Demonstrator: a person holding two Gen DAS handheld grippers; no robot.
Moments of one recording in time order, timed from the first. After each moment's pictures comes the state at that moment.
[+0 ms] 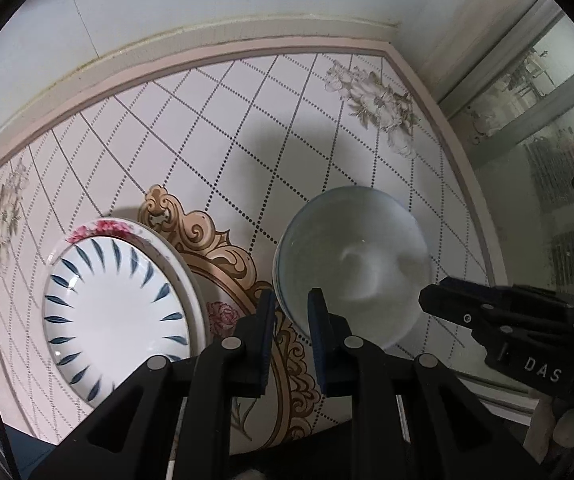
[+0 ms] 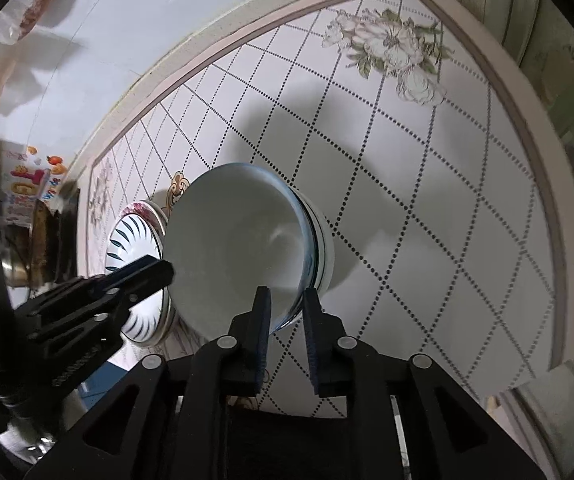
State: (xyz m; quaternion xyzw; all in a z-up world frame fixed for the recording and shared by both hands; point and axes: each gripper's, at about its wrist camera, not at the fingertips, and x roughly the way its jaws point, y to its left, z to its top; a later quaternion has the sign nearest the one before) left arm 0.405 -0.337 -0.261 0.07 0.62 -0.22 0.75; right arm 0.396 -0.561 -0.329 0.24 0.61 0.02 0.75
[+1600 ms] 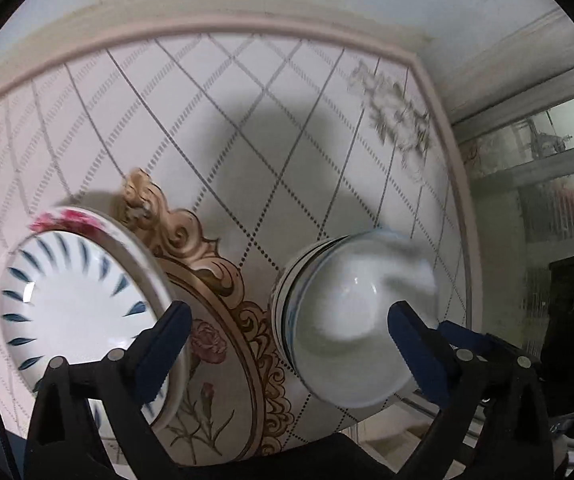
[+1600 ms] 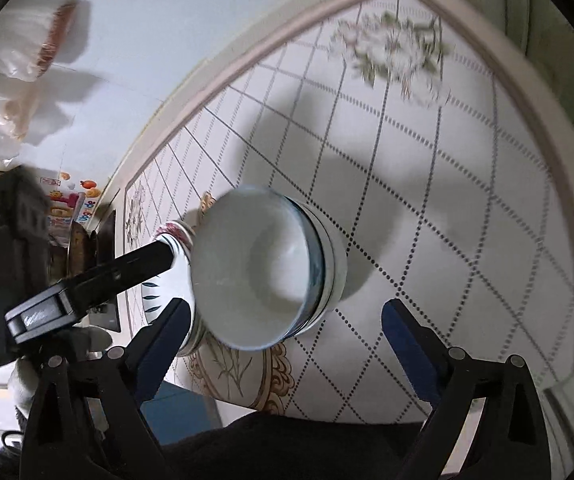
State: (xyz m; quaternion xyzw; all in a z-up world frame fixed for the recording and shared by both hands) left arm 0.449 -0.332 -0.302 -0.03 0.67 -0.22 0.71; right arm 0.383 -0.585 -0.356 0.33 0.58 0.07 0.74
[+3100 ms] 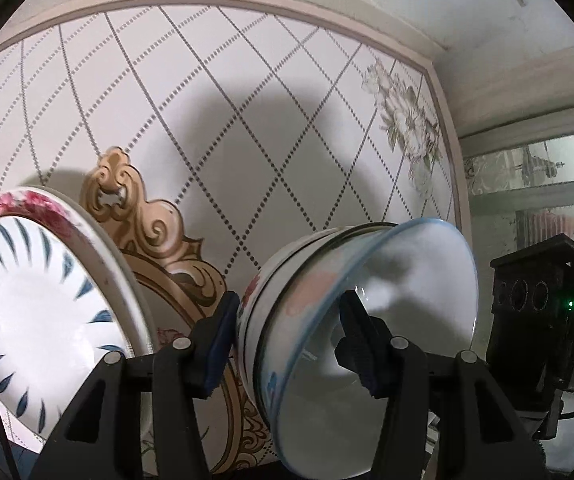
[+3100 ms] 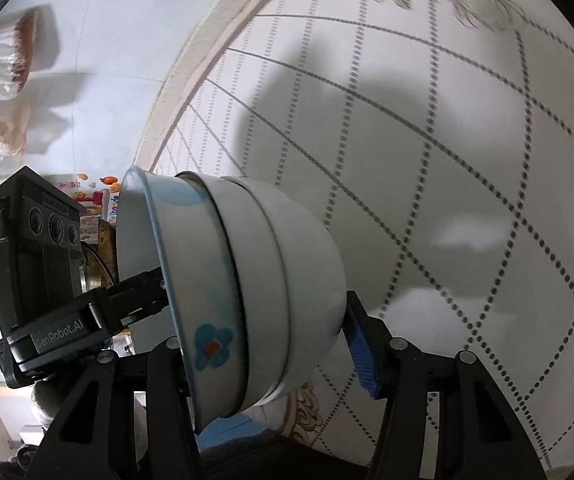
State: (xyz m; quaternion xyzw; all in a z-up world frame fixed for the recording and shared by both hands) left arm 0.462 -0.329 -0.321 -0.09 0.68 -0.22 0.69; right arm 0.433 -0.563 -0.417 0.40 0.58 0.15 0.69
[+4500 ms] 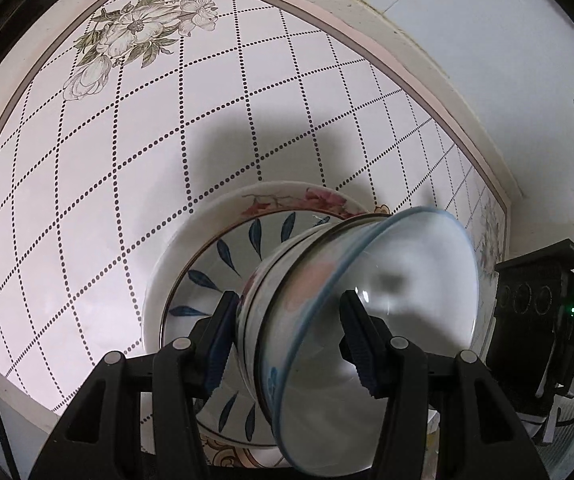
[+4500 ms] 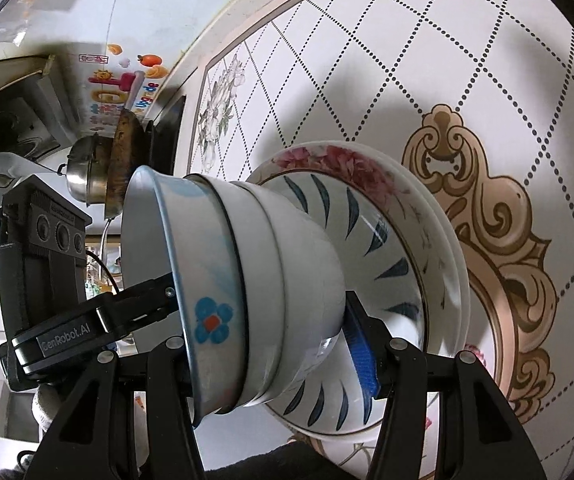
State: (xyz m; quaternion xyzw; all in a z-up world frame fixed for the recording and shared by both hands) left arm 0.466 -0.117 -0.329 -0.23 0.65 -0.06 0.72; right arm 0.523 -0.342 -0.420 0.27 0.64 0.28 0.66
